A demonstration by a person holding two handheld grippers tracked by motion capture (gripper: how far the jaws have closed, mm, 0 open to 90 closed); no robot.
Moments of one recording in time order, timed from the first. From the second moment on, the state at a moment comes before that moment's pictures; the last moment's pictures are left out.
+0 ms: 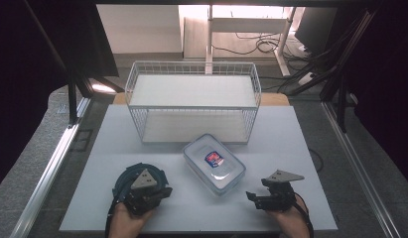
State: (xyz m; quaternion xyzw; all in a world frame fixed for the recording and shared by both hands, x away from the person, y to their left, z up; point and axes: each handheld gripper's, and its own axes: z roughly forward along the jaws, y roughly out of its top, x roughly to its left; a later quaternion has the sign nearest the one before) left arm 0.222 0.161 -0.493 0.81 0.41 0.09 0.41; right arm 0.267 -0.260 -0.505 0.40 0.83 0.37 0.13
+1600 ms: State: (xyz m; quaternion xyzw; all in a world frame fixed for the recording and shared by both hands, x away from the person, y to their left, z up) left arm 0.255 0.227 -0.503 0.74 0.48 0.15 0.44; right arm 0.367 -0.185 -0.457 0.37 0.84 0.37 0.14
